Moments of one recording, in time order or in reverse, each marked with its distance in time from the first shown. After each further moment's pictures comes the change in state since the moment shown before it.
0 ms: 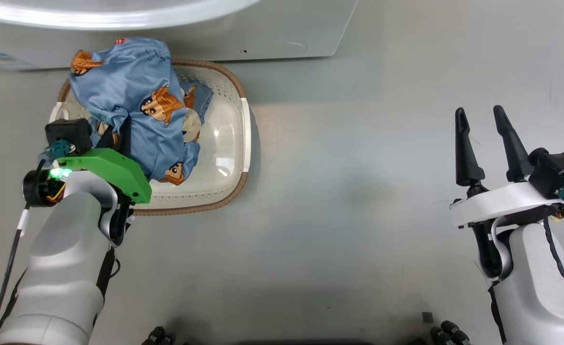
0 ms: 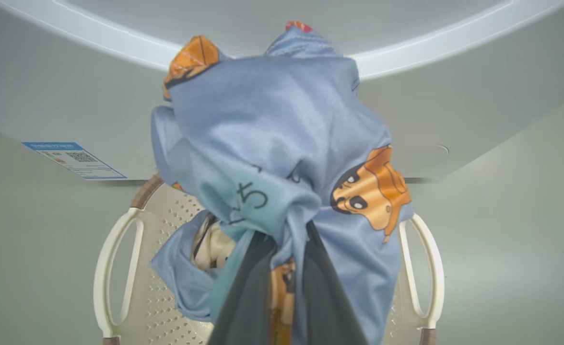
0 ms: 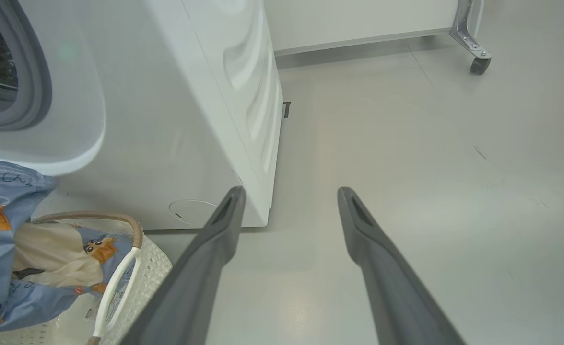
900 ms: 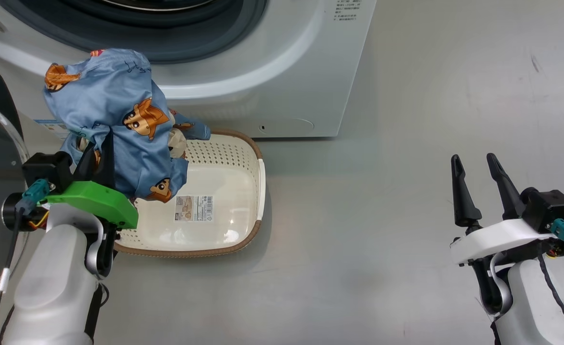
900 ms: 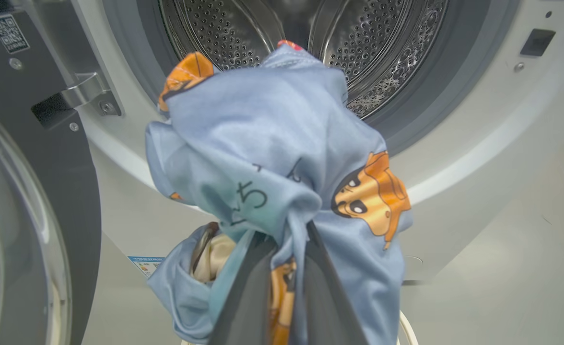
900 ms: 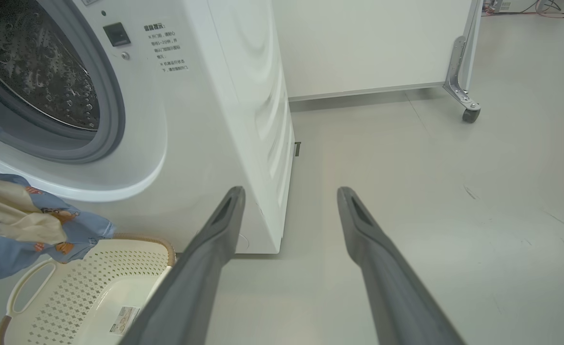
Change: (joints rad) left arm 0.249 0.038 0.154 -0.365 0.104 0.005 0.000; right arm 0.108 -0.019 0.013 0.041 0.026 0.000 0.000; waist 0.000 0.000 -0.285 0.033
